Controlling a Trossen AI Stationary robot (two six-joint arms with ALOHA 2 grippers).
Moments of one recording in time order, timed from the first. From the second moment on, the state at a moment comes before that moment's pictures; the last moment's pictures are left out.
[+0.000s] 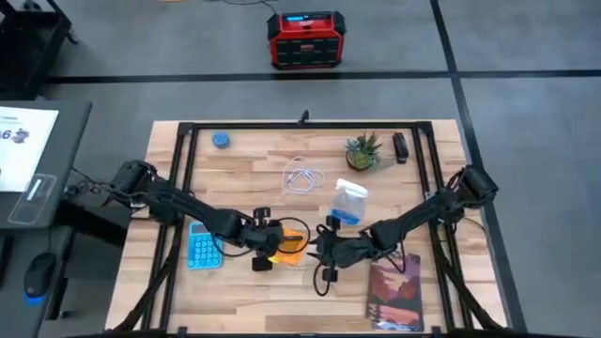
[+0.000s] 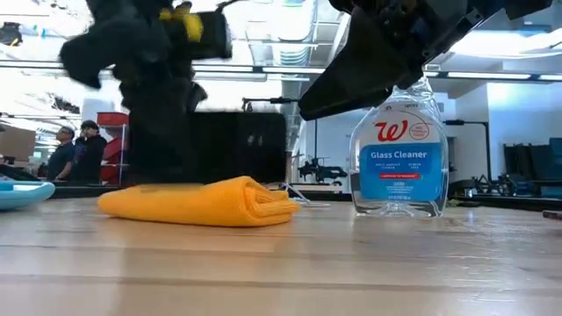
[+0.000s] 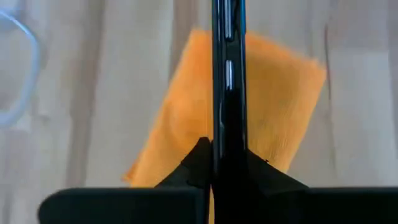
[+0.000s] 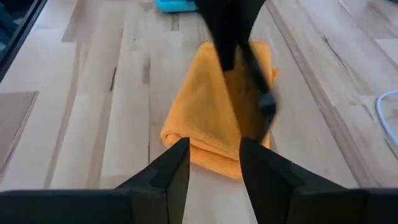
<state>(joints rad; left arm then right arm) -0.36 1.62 1.02 -0.50 -0.31 -0.32 0.44 1.76 0.99 0.11 0.45 0.31</state>
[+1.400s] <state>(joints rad) -0.48 1.50 0.94 -0.28 -0.34 -0.36 0.38 1.76 0.99 0.32 0.28 0.21</state>
